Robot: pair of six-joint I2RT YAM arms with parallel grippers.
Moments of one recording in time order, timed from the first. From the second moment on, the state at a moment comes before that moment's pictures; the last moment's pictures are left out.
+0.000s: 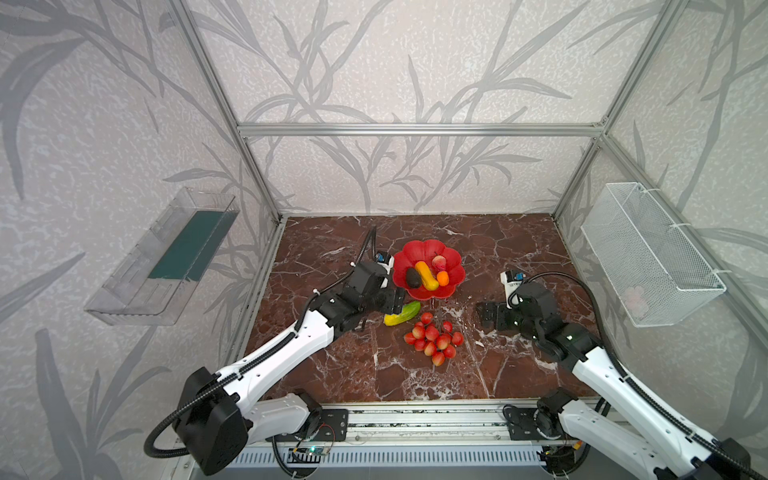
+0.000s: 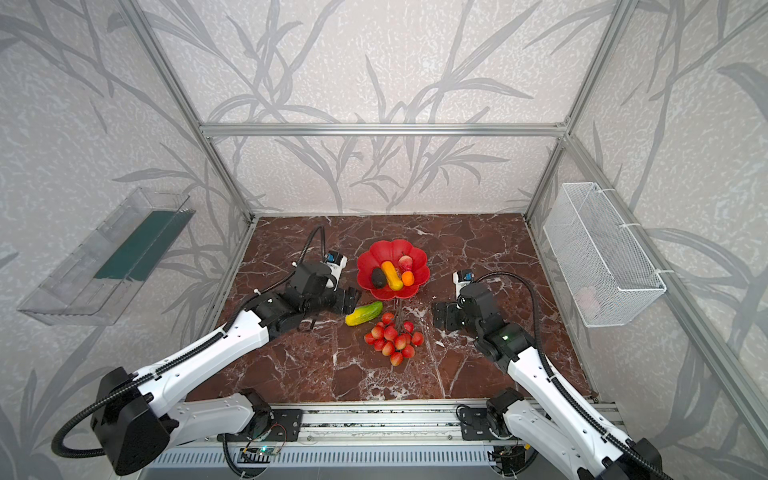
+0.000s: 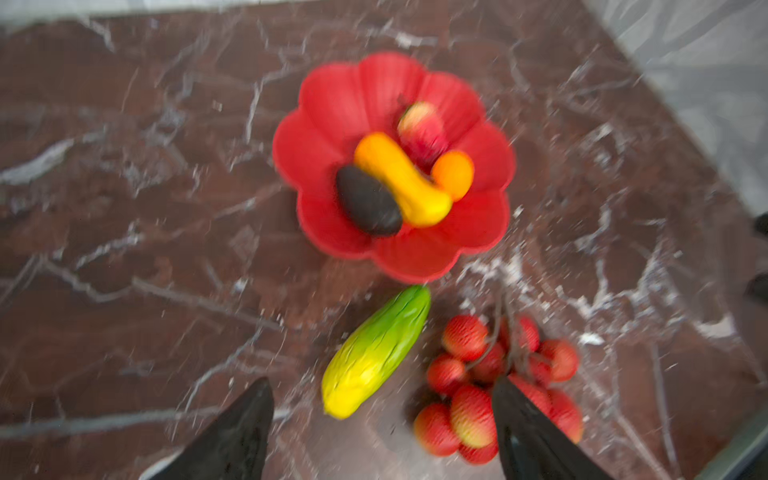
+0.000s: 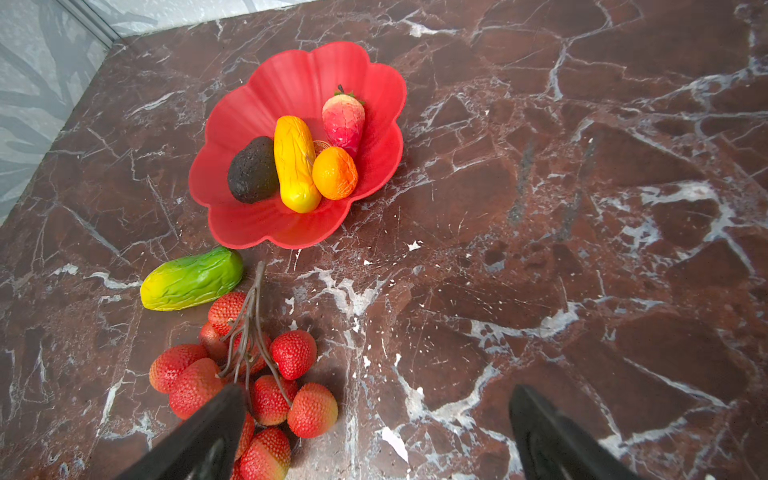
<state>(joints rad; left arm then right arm) -0.65 1.19 0.86 -0.47 -0.08 -0.32 0.47 0.87 0.65 -0.48 0.05 0.37</state>
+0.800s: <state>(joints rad) -0.65 1.64 1.01 -0.46 -0.06 -0.29 0.47 0.82 0.64 -0.47 0.05 0.38</state>
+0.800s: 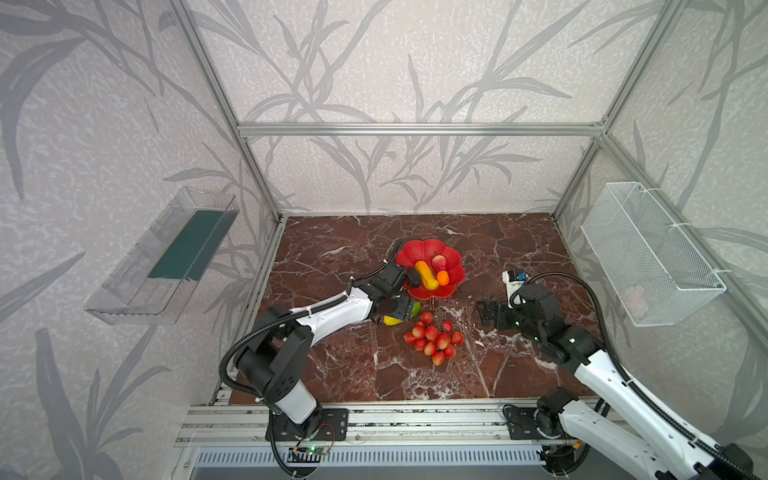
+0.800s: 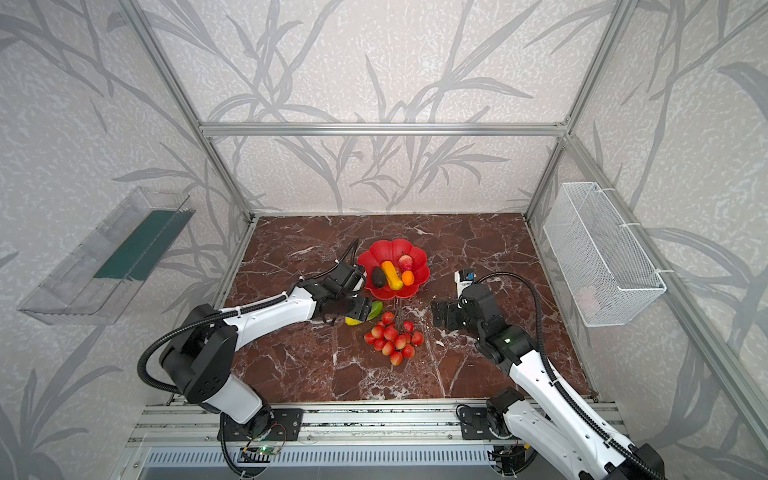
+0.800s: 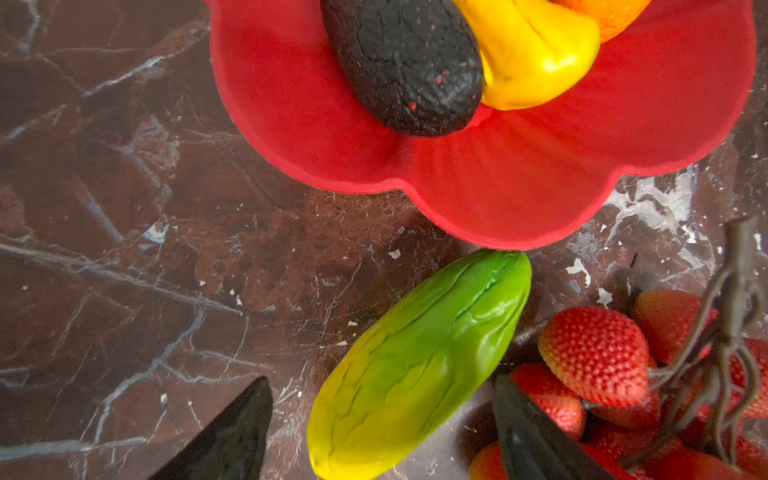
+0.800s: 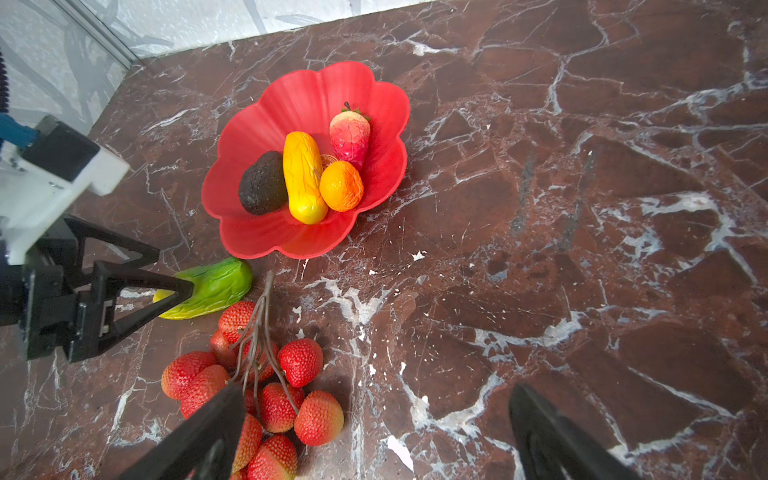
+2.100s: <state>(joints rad) -0.63 1.28 1.04 -0.50 0.06 -0.32 0.47 0.85 0.60 -0.43 0.04 0.40</state>
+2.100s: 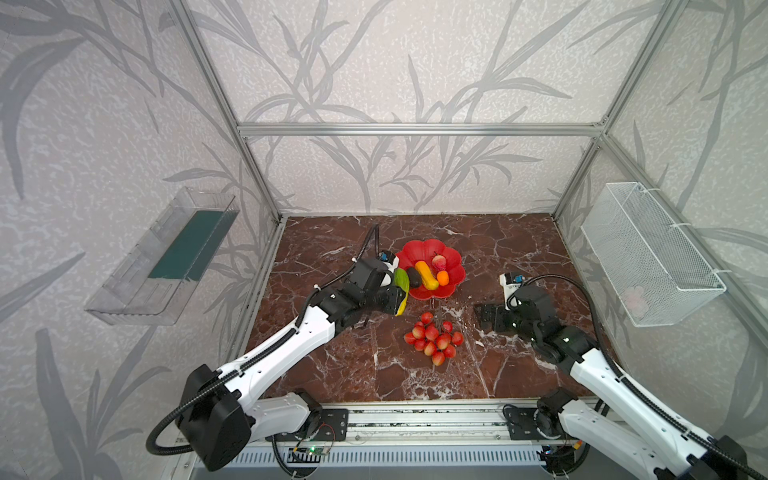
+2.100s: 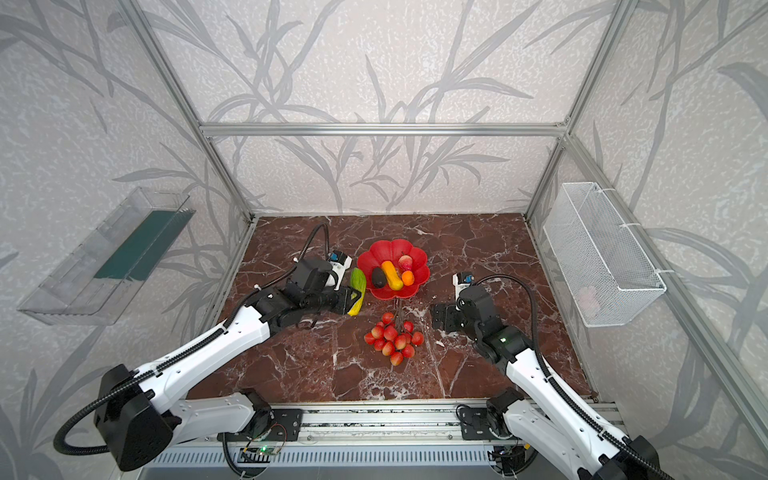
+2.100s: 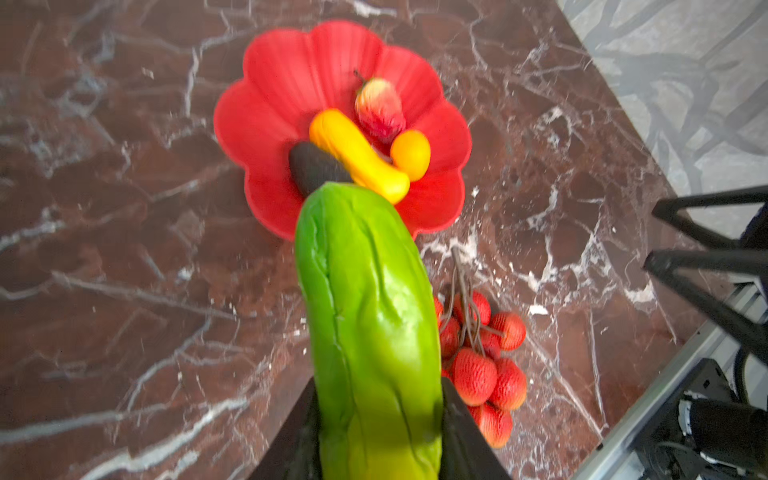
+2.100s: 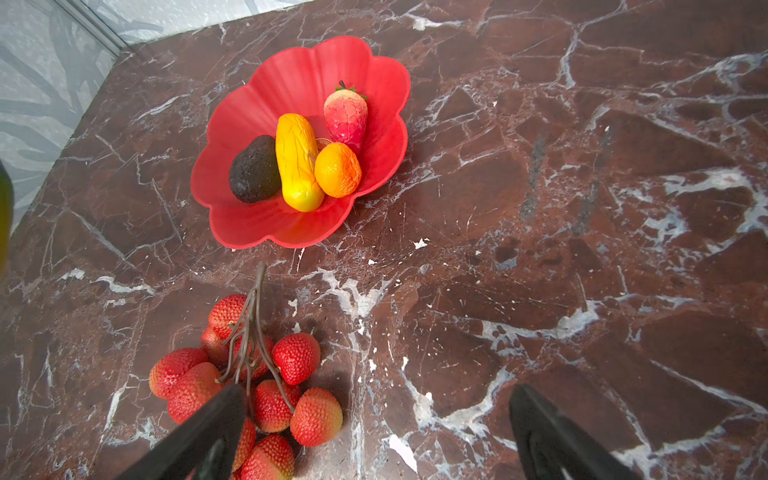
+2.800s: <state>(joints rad) -0.51 2.18 1.88 -0.80 -0.06 -0.03 0.47 0.74 0.59 -0.50 0.02 0.41</state>
